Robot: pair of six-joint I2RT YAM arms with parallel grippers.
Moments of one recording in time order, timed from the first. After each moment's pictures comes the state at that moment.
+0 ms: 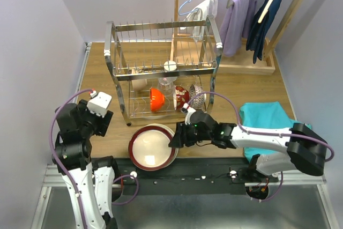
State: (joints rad) left arm 0.25 0.54 1.03 -1.11 0.37 0.63; right arm 1.07 1.29 0.61 0.09 -0.21 0.81
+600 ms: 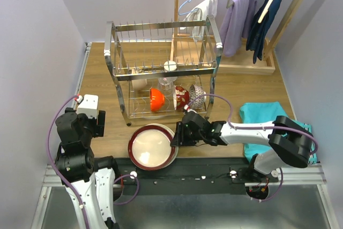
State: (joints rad) left arm 0.25 0.41 0.95 -1.02 0.06 0.35; right arm 1.08 1.49 0.69 -0.03 -0.07 0.98
